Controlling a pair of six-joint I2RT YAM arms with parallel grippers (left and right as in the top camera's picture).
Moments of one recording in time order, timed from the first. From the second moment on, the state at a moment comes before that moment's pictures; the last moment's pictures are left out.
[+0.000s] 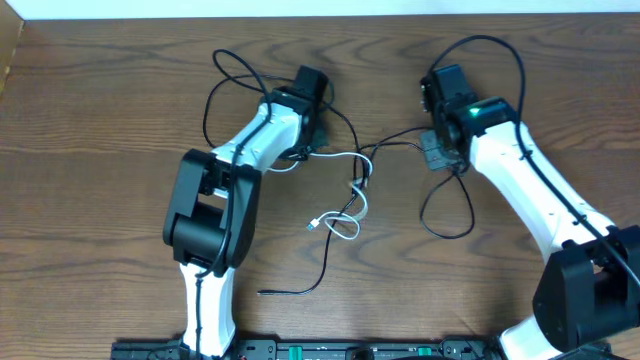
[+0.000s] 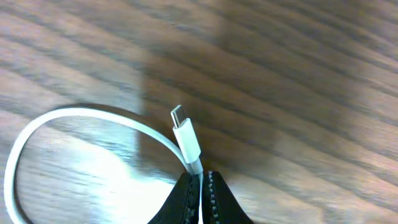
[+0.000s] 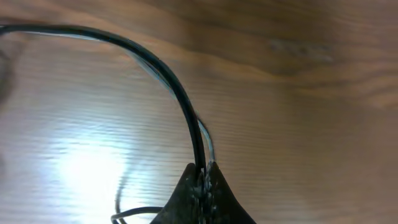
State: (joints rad) left arm -0.35 2.15 1.51 -0.72 -0.07 -0.64; right arm 0.32 1.73 1.36 -0.93 0.26 0.08
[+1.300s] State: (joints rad) left arm -0.13 1.83 1.48 -0.89 0.06 -0.46; right arm -0.04 1.73 1.23 -0.89 0.71 0.50
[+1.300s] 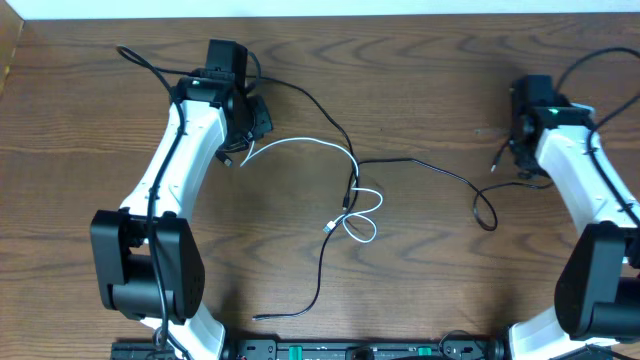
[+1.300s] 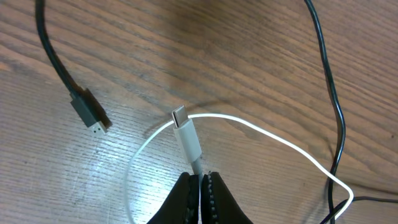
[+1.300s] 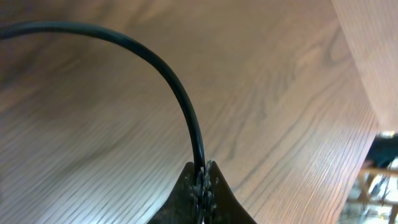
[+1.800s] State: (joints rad) left arm -0.13 1.85 1.48 -0.89 0.05 -0.46; right arm -0.35 1.73 1.19 -0.82 0.32 0.53
